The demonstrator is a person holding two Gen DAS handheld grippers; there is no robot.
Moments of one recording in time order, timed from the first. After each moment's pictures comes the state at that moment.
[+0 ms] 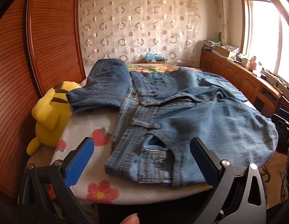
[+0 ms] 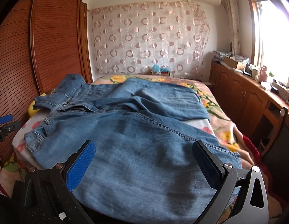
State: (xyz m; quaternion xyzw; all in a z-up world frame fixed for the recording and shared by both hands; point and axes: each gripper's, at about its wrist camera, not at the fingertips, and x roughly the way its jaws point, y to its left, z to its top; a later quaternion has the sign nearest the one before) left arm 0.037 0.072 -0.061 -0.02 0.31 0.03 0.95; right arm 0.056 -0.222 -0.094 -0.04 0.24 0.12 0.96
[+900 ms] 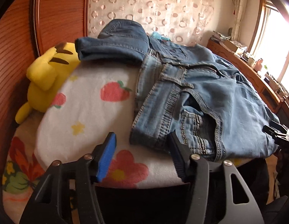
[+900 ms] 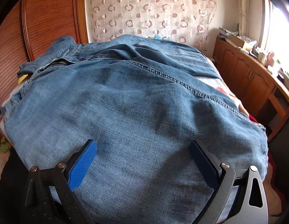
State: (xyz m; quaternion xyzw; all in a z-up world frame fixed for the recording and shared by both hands) left arm 0.035 0.122 -0.133 -0.09 0.39 0.02 0.92; right arm 0.020 -0.213 -0.111 -0.06 0.34 0.13 0.93
